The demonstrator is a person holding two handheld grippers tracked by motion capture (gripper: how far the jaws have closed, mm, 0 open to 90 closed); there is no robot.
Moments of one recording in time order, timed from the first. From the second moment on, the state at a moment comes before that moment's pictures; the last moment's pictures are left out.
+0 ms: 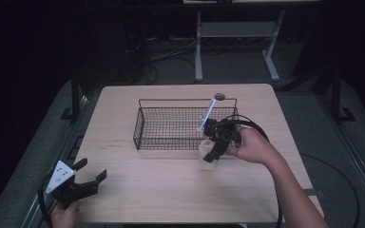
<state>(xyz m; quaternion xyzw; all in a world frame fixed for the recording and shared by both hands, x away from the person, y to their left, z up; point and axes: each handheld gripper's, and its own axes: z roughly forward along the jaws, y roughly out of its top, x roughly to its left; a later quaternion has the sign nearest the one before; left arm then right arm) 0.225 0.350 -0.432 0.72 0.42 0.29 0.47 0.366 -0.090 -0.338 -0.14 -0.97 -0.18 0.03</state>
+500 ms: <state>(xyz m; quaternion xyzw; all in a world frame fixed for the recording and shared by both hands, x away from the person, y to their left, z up) 0.225 0.351 -0.432 0.72 0.42 0.29 0.47 0.392 -0.081 -0.316 -0.14 -0.97 -0.17 0.02</state>
